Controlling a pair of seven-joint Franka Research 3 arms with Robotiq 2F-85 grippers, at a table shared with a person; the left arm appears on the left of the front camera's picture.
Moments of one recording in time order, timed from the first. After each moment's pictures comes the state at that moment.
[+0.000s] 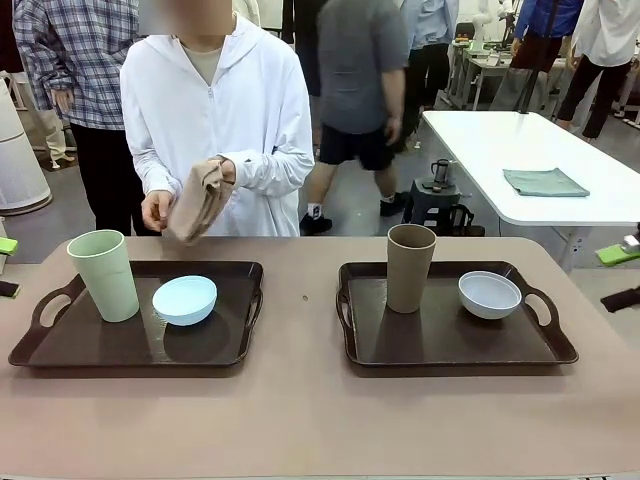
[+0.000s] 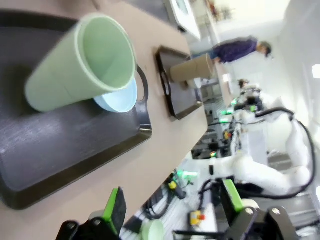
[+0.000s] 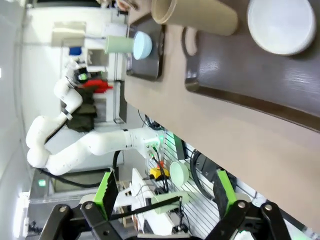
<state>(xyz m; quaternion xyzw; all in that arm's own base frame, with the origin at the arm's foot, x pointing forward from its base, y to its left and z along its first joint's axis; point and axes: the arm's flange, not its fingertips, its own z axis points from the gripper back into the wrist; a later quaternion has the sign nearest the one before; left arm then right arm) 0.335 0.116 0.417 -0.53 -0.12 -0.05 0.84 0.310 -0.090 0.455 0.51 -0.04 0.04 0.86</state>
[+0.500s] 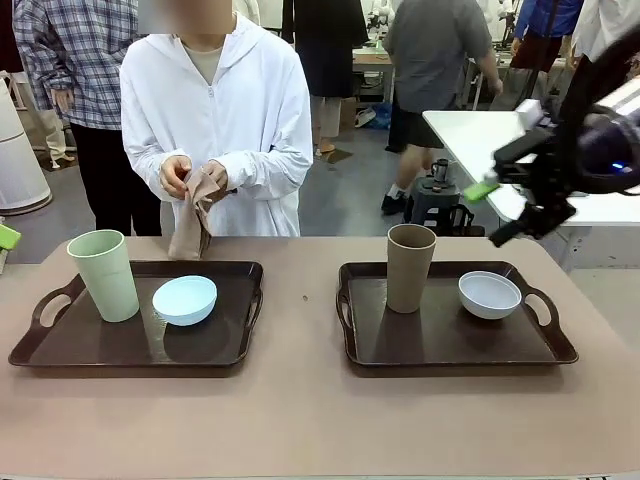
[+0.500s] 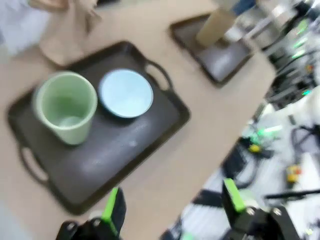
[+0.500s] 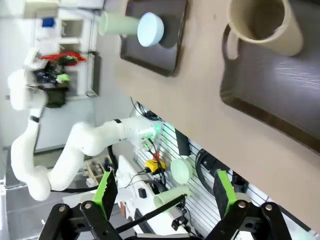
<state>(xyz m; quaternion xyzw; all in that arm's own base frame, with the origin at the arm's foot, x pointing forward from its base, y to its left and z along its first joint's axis) 0.300 0.047 0.528 -0.27 -0.22 -0.27 0.90 0.370 0.077 0.533 0.42 0.02 0.10 0.90</state>
